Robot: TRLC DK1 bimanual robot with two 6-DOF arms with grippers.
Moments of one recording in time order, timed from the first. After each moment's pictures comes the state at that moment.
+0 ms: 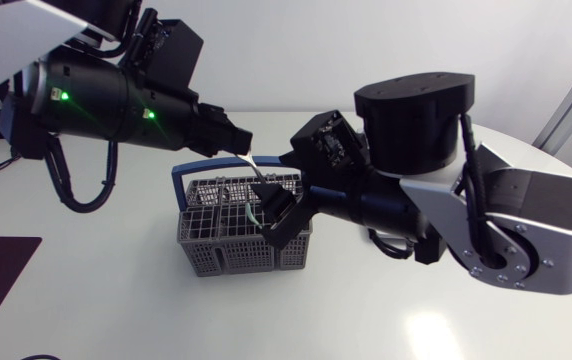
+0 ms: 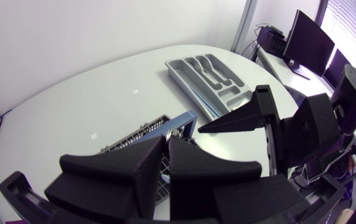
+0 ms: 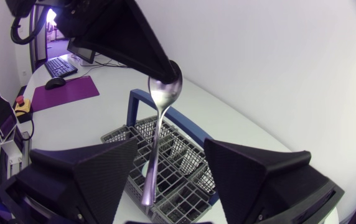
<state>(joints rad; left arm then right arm) -0.62 1.33 1.24 -0.57 0.07 -0.07 0.83 1.34 0.82 0.15 0.03 -0.18</state>
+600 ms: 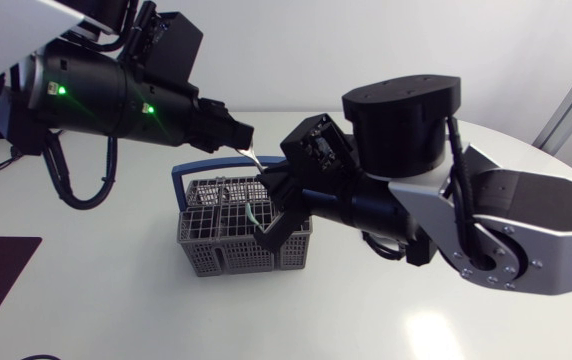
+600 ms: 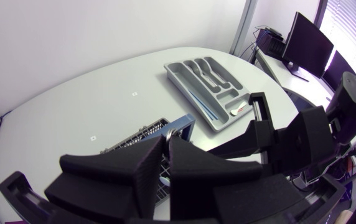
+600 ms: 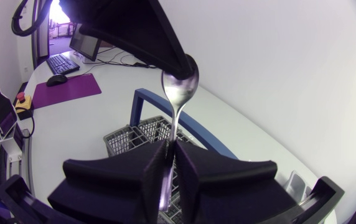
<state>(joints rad) -0.62 1.33 1.25 -0.57 0.07 -0.08 0.85 1.36 0.84 0.15 0.04 -0.19</state>
